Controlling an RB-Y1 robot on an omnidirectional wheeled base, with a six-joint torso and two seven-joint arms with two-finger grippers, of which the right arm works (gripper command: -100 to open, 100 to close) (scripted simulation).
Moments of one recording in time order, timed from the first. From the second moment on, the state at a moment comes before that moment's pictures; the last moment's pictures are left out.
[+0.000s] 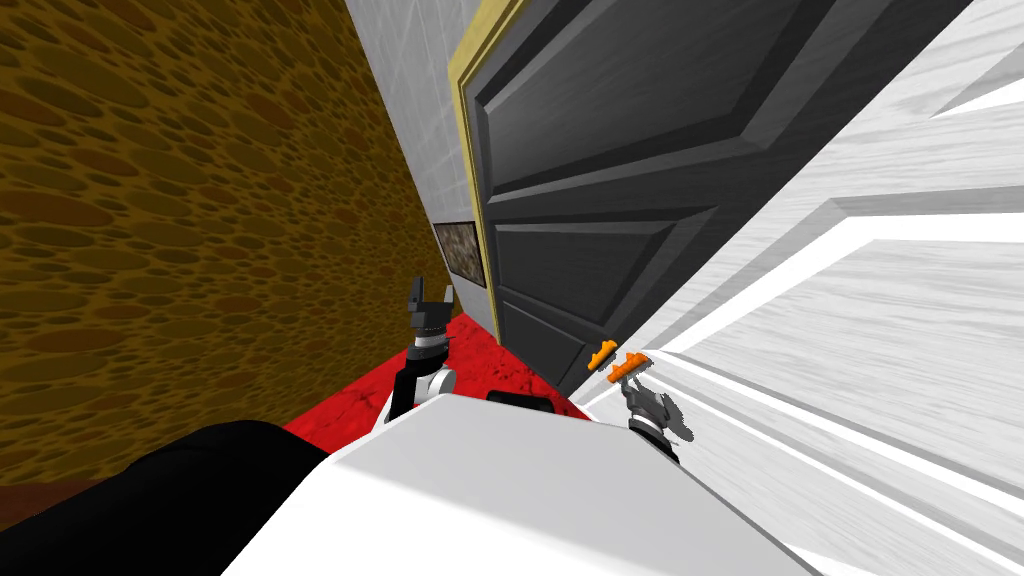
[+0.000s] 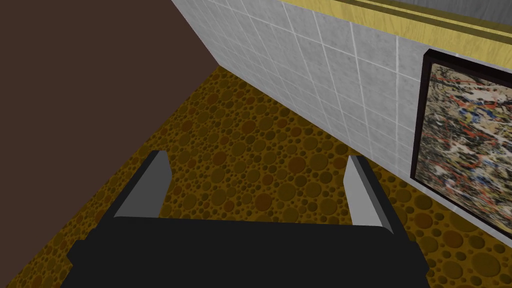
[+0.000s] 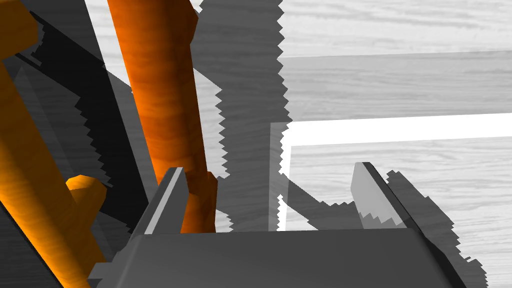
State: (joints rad) arm 0.25 -0.33 0.01 -0.88 -0.76 -0.84 -1.39
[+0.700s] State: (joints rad) arm 0.25 -0.33 0.01 -0.88 -0.76 -0.83 -1.39
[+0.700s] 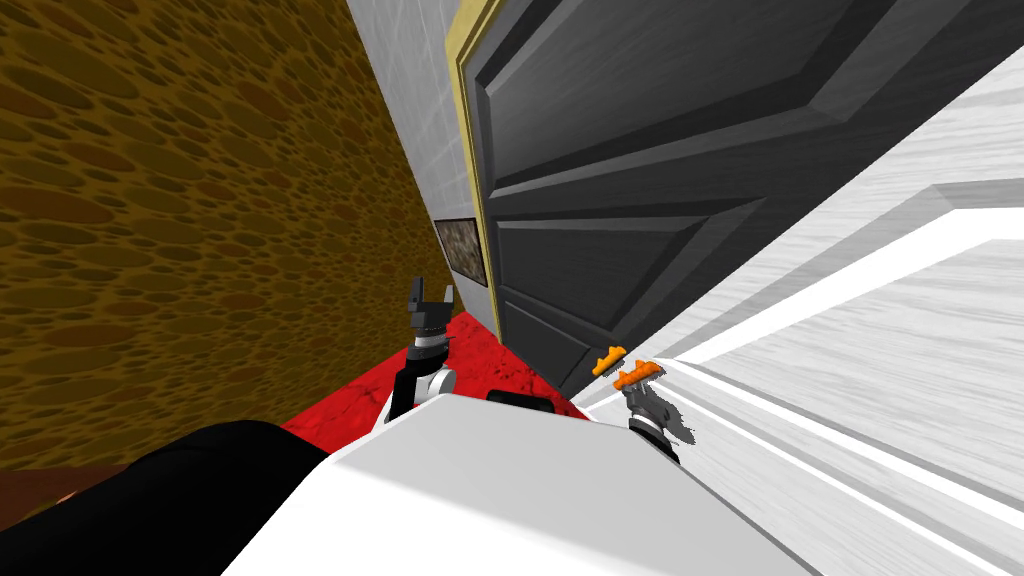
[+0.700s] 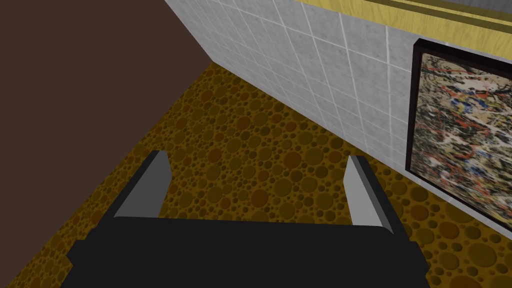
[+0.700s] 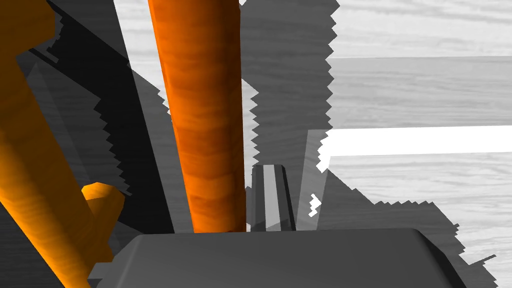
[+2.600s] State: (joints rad) arm 0.47 -0.28 -0.04 -0.92 -0.59 -0.85 -1.44
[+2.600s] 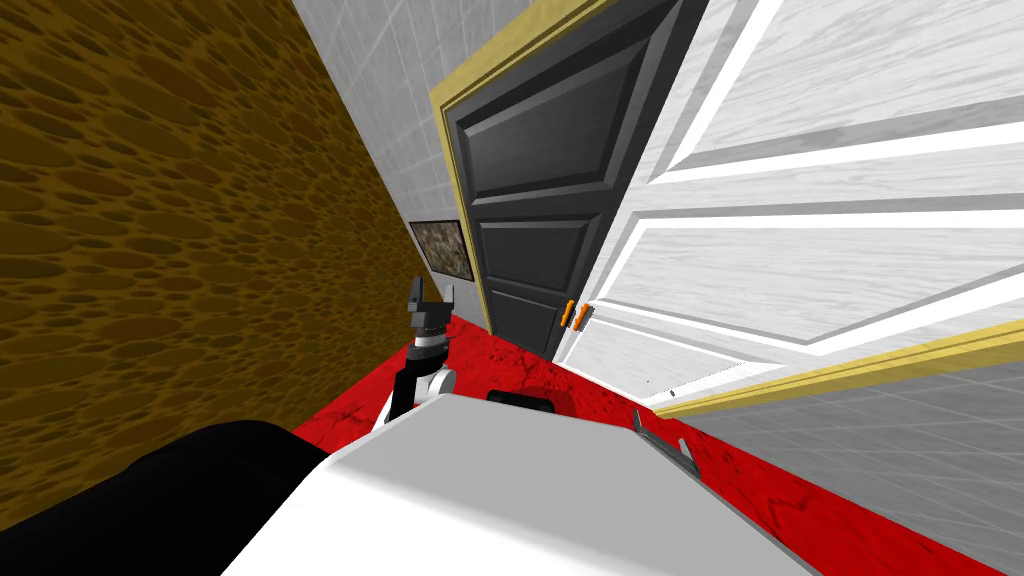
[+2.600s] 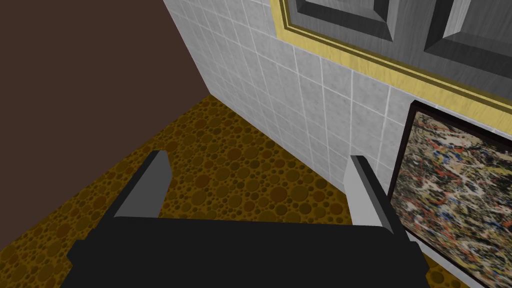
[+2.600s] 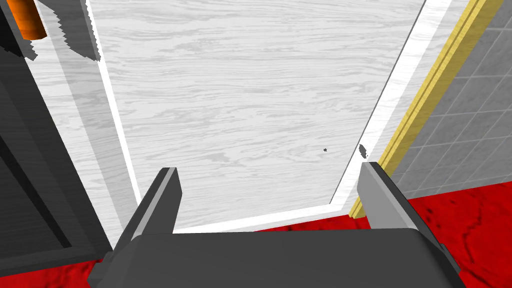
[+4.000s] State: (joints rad) arm 0.48 -0.16 0.02 -1.12 -0.38 -0.84 -1.48
